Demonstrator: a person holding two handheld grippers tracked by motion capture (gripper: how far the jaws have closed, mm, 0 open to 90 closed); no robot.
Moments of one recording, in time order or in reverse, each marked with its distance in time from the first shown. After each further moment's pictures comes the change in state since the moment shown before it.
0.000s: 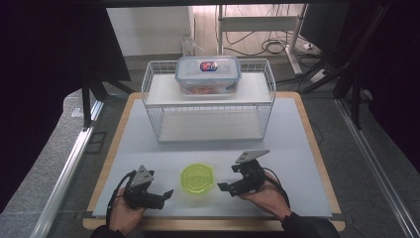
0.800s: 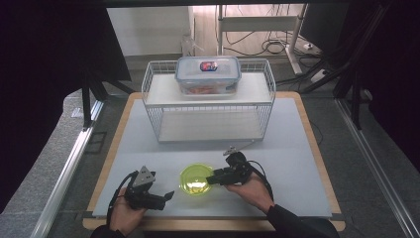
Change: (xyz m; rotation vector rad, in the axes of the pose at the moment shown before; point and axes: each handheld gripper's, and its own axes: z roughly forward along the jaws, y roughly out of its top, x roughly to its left) left arm -0.002 0.000 0.004 0.025 -0.011 0.019; right arm -0.003 0.023 0.033 0.060 0.180 0.126
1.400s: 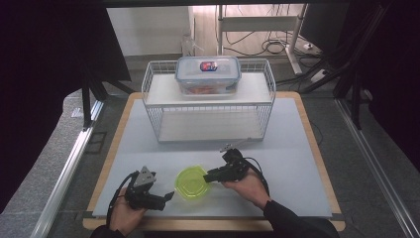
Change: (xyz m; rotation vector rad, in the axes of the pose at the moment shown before) left arm 0.001 -0.001 0.001 0.011 0.005 0.002; right arm -0.004 0.011 0.008 0.028 0.057 0.031
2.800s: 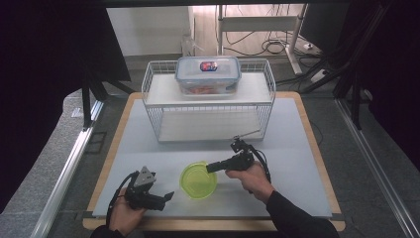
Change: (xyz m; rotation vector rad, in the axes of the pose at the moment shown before) left arm 0.000 0.000 0.001 0.015 0.000 0.004; right arm -0.019 0.012 -0.023 -0.072 0.206 0.179
